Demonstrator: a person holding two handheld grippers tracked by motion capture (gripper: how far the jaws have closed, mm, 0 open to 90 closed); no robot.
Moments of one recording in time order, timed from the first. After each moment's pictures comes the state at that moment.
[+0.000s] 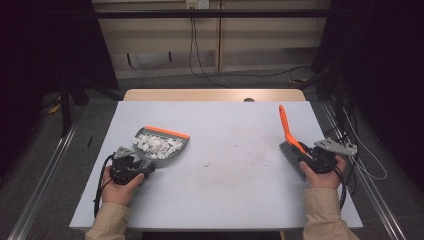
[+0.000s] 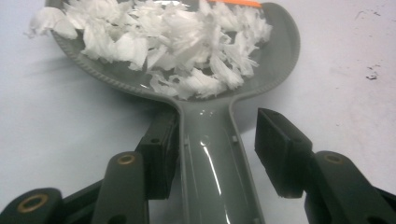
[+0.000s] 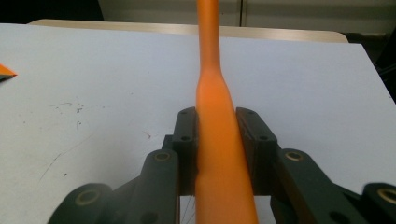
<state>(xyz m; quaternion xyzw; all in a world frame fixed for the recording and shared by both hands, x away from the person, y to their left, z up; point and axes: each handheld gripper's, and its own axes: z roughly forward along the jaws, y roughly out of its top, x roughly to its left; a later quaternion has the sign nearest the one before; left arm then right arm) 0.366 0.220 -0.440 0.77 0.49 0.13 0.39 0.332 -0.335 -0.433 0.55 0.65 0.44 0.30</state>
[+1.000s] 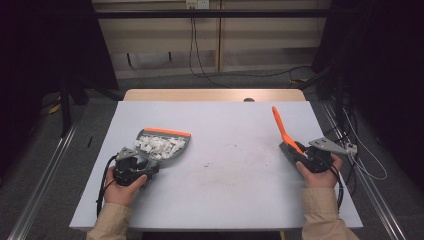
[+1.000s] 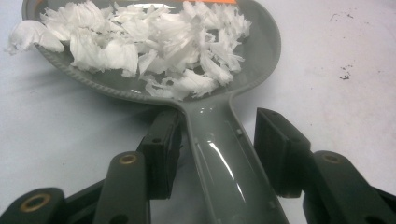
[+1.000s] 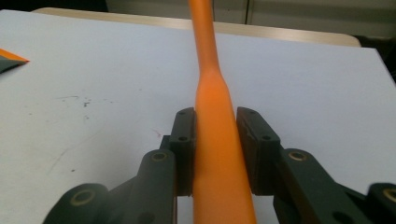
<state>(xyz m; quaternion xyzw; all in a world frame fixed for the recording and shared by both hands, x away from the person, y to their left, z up) 0.363 0.215 -0.438 0.77 0.48 0.12 0.40 0.336 -0.323 -0.431 0.54 0.66 0.43 0.30</state>
